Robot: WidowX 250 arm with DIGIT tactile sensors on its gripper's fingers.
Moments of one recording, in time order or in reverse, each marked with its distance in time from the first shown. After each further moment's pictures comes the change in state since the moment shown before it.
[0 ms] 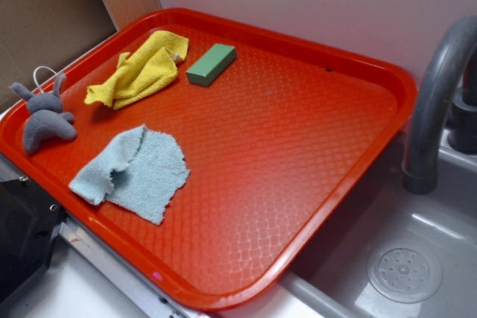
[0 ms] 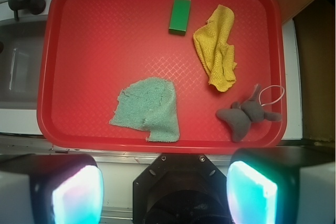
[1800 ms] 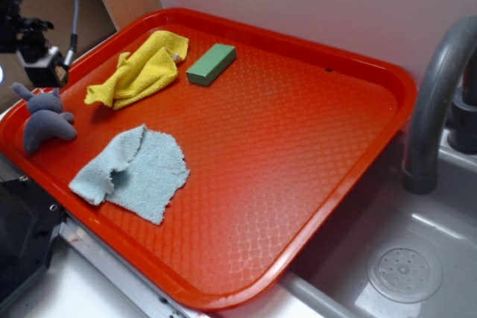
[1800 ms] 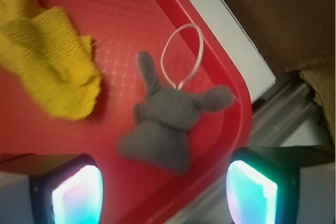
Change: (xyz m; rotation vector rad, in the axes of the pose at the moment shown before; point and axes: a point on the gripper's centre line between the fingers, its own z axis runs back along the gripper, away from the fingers) arm 0.004 0.124 -0.152 0.256 0.050 0.690
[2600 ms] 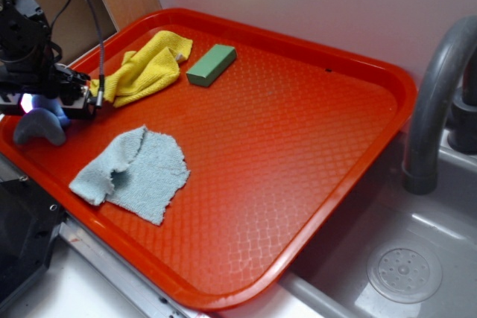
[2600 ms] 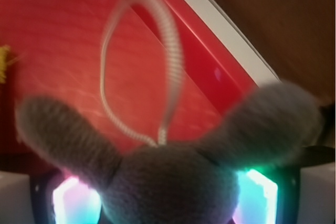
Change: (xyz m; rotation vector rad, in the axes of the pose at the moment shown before) arm 0.003 -0.008 -0.070 0.118 -0.119 -0.005
